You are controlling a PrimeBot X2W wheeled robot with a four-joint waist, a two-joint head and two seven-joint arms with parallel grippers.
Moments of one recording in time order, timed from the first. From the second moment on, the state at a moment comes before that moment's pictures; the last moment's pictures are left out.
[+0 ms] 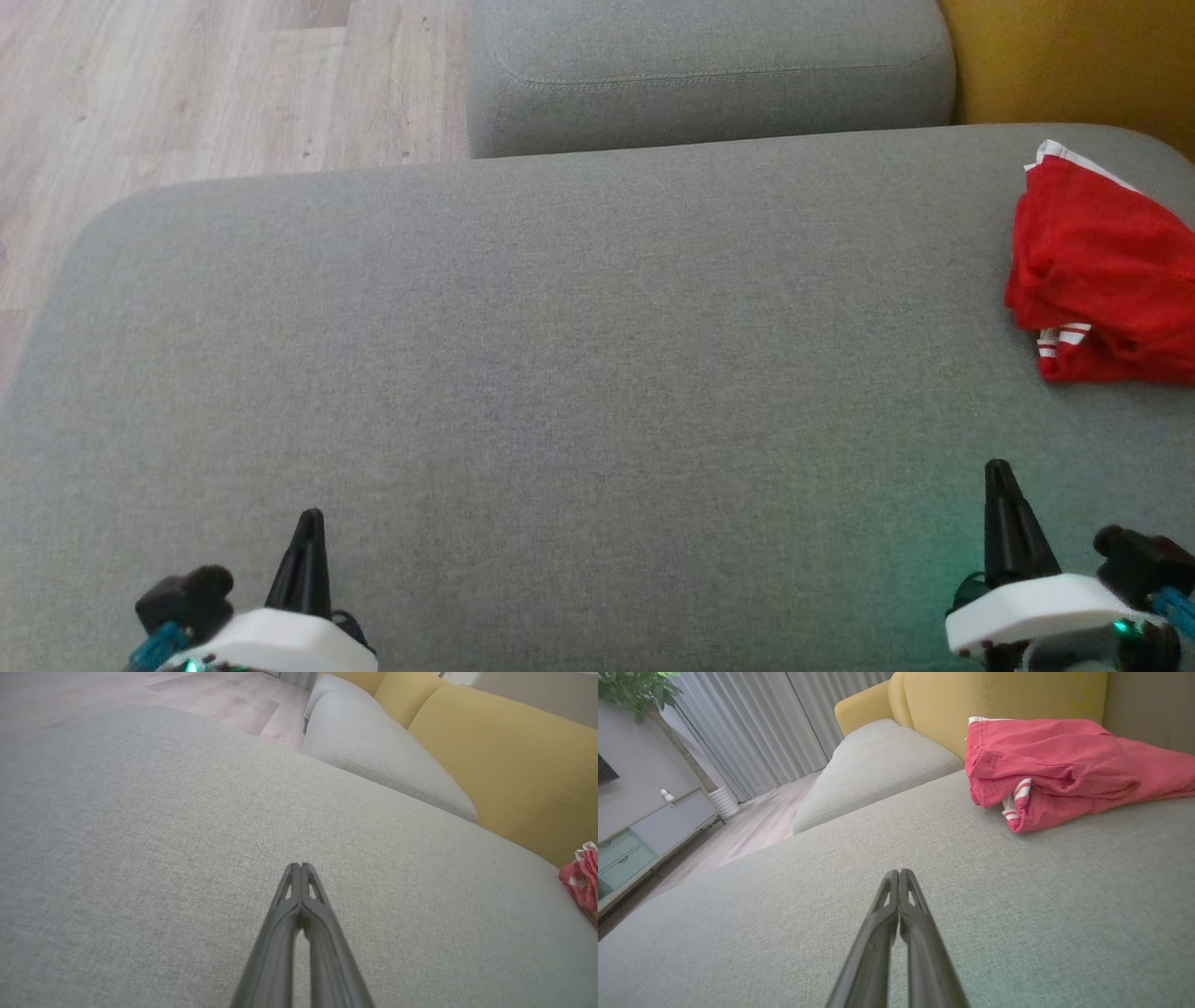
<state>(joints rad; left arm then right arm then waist) 0.10 0.04 -0.06 0.31 -0.41 -0.04 -0.18 0.05 -0.04 -0.06 0.34 0.35 0.13 -0.18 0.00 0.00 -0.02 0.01</state>
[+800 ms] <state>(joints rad) 0.07 0.04 -0.03 0.30 -0.69 -0.06 -0.12 0.04 -0.04 -0.07 0.33 0.64 0.13 -0.11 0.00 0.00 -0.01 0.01</state>
